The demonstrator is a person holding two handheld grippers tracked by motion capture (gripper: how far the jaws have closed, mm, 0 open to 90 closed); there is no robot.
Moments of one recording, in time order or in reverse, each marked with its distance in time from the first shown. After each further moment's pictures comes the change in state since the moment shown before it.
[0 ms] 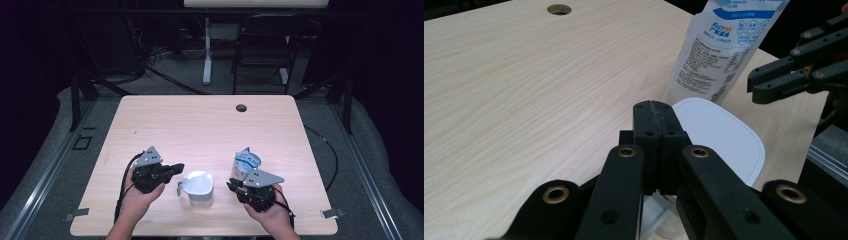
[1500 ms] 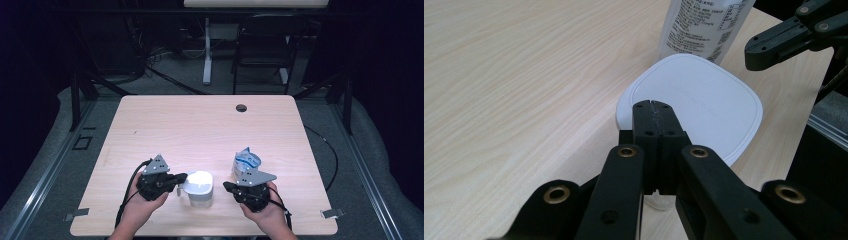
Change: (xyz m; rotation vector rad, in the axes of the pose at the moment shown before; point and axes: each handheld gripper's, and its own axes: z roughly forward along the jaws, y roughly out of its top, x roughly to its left) left arm -0.010 -0.013 0.010 0.093 -0.014 0.030; right arm 0.008 0.009 0.007 0.069 0.037 -0.014
